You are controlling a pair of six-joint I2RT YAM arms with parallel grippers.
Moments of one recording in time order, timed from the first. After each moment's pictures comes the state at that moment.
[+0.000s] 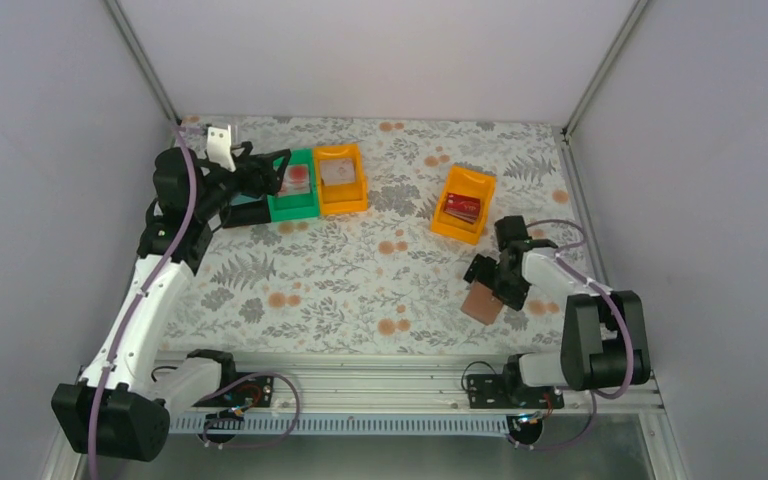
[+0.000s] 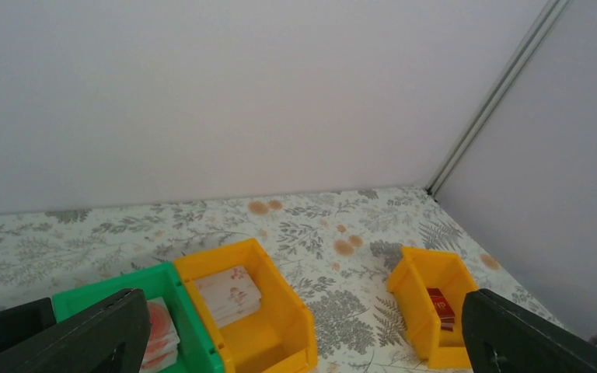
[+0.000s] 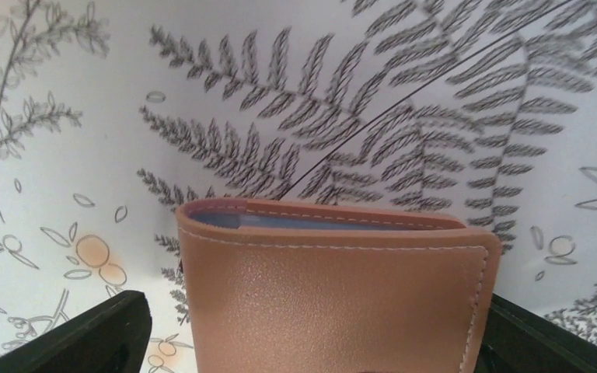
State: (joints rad) left arm -0.11 1.04 1.00 -0.13 0.42 -0.26; right arm 0.09 1.37 0.67 -0.70 -0.08 0.63
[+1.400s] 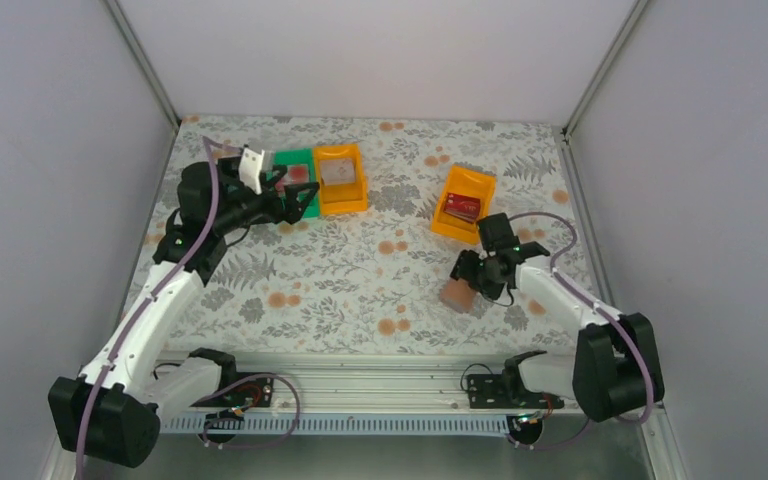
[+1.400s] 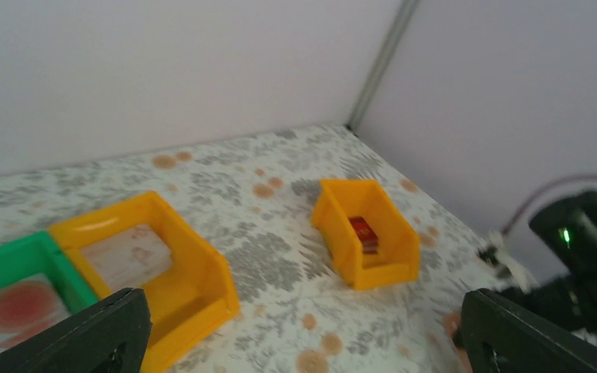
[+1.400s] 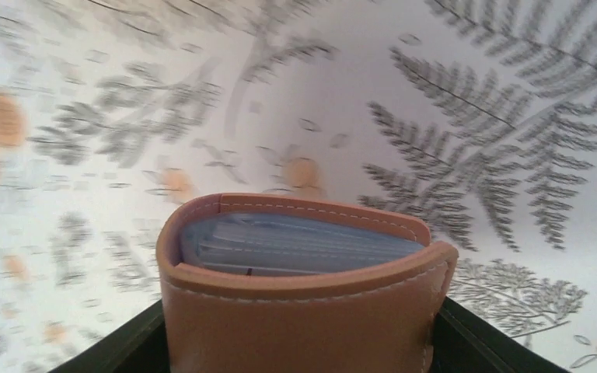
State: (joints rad) left arm -0.21 1.01 0.91 -0.12 0.53 -0.22; right arm 0.29 1.27 0.67 -0.66 -0.12 0.74
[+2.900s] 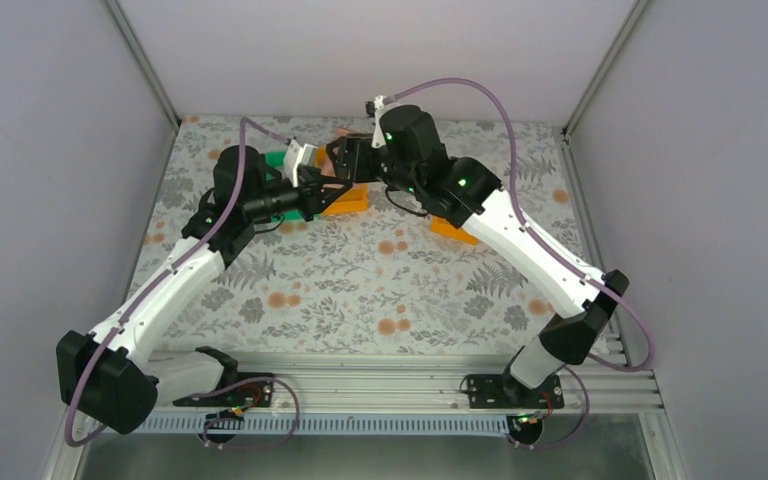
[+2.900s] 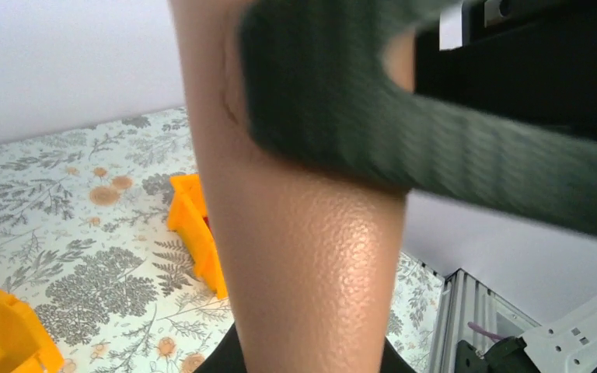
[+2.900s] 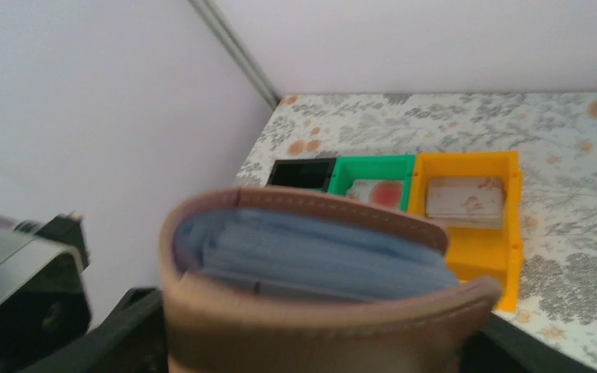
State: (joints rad) left arm -0.41 1.18 1.02 -0.04 0.71 -0.31; right arm 0.86 1.61 1.83 -0.65 0.11 0.61
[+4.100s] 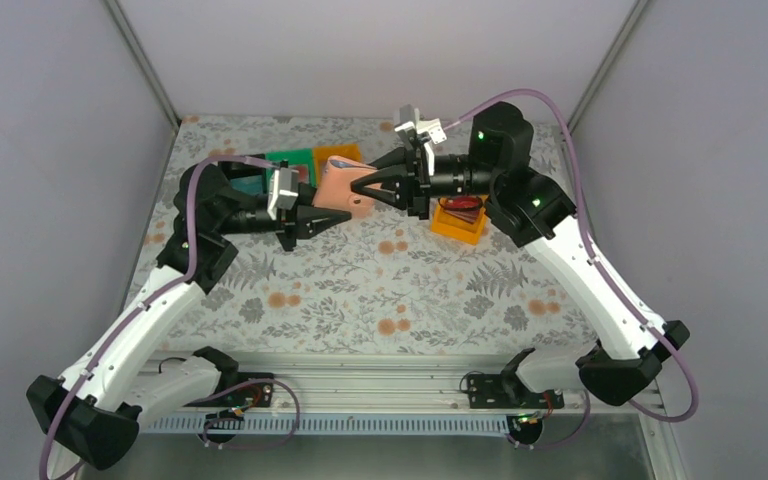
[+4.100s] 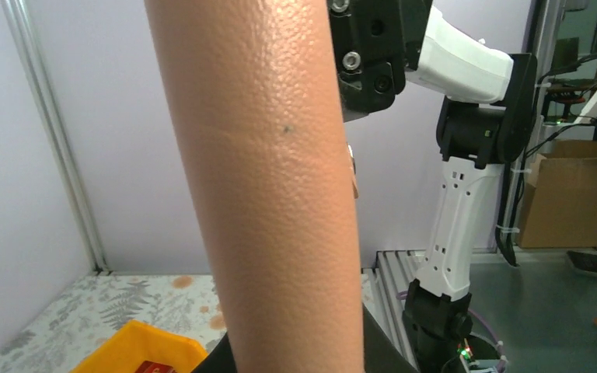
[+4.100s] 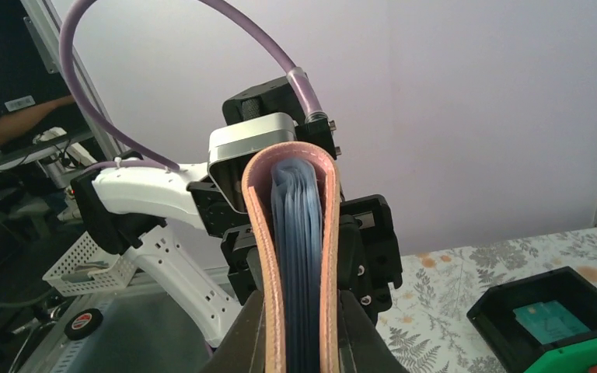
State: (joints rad) left arm -0.46 0.99 1.00 0.13 1.06 -0.07; right arm 0.71 1.32 1.64 -0.41 -0.90 0.12
